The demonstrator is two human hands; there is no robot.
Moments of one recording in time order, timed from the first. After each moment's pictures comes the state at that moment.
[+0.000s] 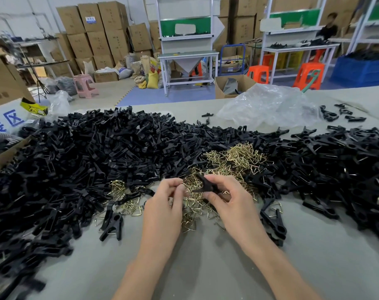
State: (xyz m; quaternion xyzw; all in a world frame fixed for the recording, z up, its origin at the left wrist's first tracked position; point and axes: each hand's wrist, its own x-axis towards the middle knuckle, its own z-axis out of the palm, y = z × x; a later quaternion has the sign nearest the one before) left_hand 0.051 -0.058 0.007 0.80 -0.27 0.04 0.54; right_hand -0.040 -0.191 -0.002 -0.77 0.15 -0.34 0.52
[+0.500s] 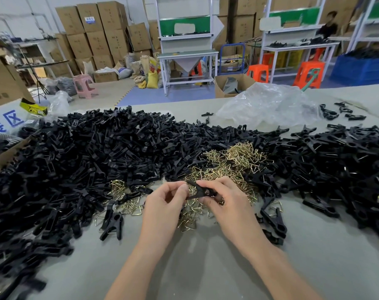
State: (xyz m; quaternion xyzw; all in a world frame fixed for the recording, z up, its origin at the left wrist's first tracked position) left_hand 0.054 -0.059 0.015 0.72 -0.21 -0.09 0.66; right_hand -0.041 -0.188 0.000 -0.84 0.13 -0.32 0.41
